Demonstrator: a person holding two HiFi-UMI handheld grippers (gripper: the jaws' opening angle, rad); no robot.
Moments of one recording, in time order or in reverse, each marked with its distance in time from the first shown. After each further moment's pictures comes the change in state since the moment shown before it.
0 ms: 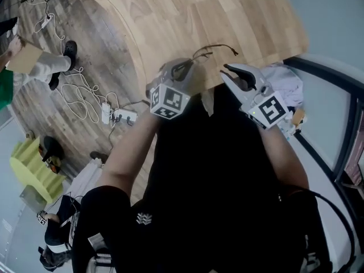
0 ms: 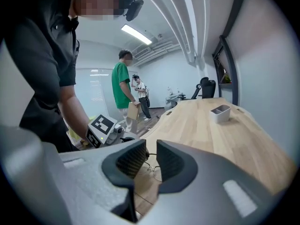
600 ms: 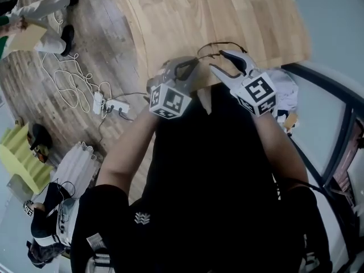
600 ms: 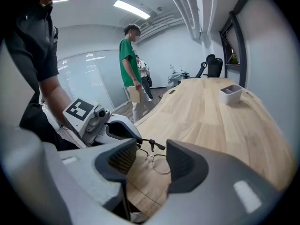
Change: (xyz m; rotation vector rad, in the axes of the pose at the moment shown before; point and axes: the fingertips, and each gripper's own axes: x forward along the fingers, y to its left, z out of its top) left arm -0.023 -0.008 0.007 0.001 -0.108 0.020; right arm 0.056 0.004 -0.034 0.036 0.283 0.044
